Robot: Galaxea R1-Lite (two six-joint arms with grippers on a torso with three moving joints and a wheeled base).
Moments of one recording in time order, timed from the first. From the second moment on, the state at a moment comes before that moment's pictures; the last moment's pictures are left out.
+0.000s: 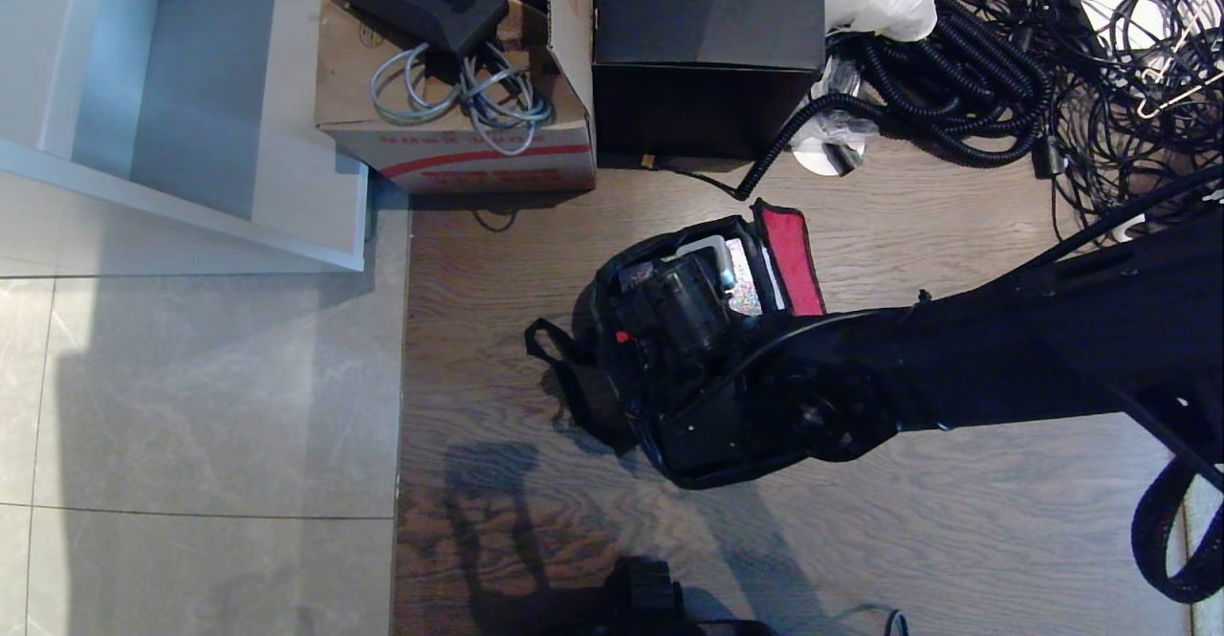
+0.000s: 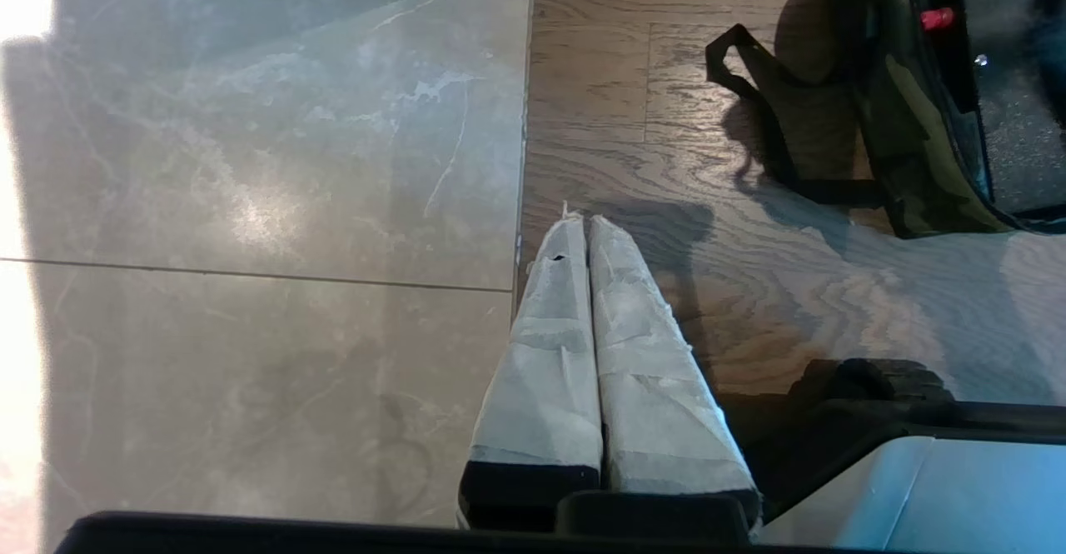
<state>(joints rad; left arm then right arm) 0.00 0.00 0.00 0.00 0.01 -0.01 0.82 2.11 -1.42 -0.03 -1.11 0.15</state>
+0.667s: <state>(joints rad) 0.00 0.00 0.00 0.00 0.01 -0.01 0.63 1.74 -0.90 -0.07 -0.65 0.26</state>
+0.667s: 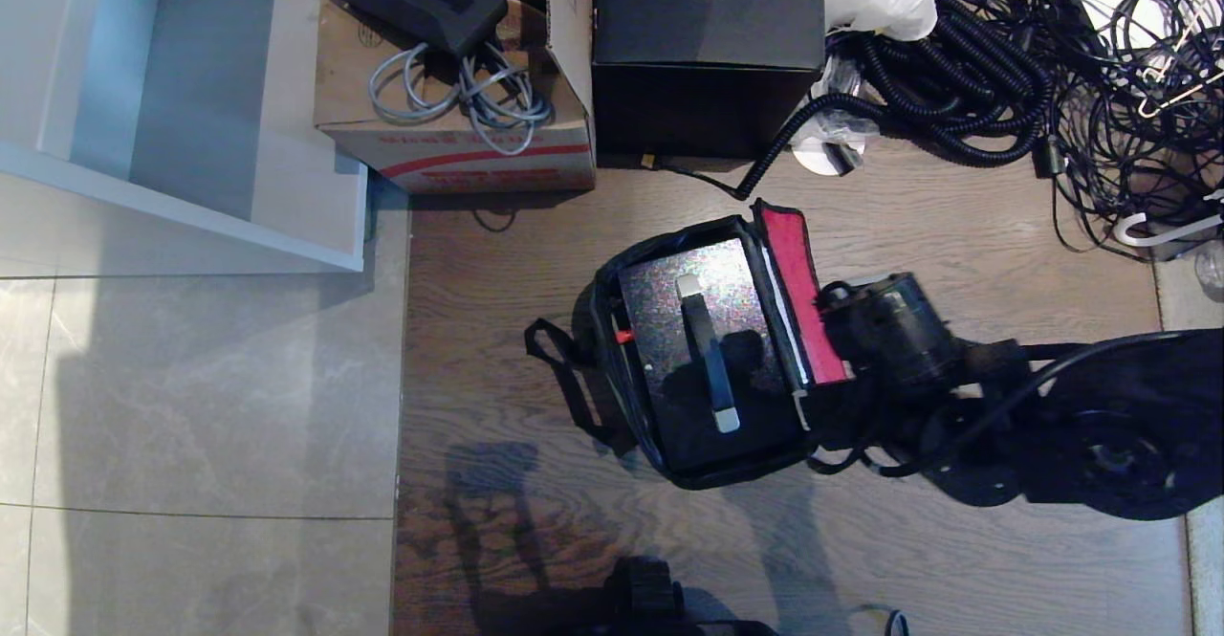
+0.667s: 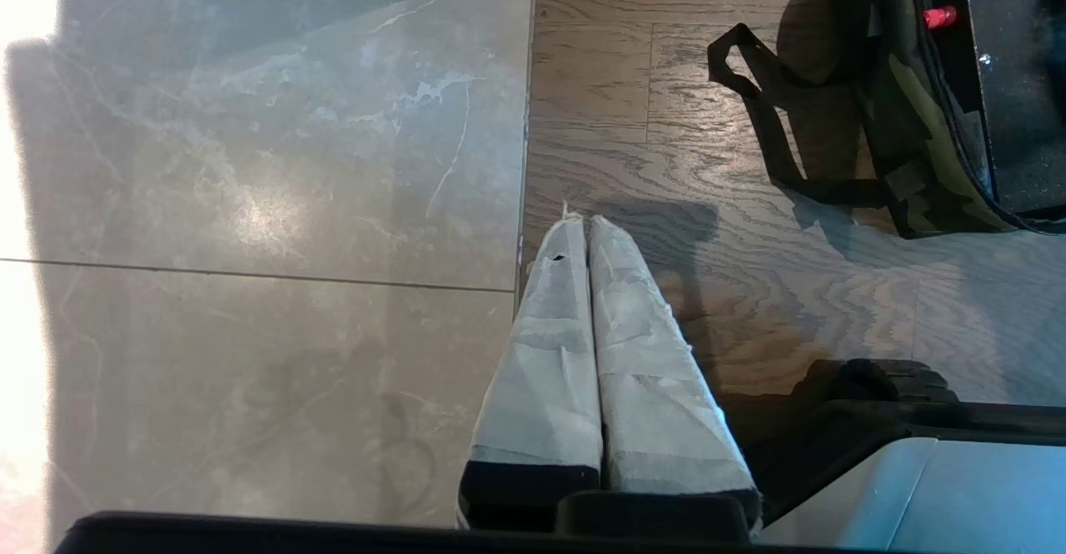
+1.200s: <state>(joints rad) 0.00 0.00 0.00 0.00 0.00 -0.01 0.18 1.59 -0.48 -0.43 0.13 0.27</state>
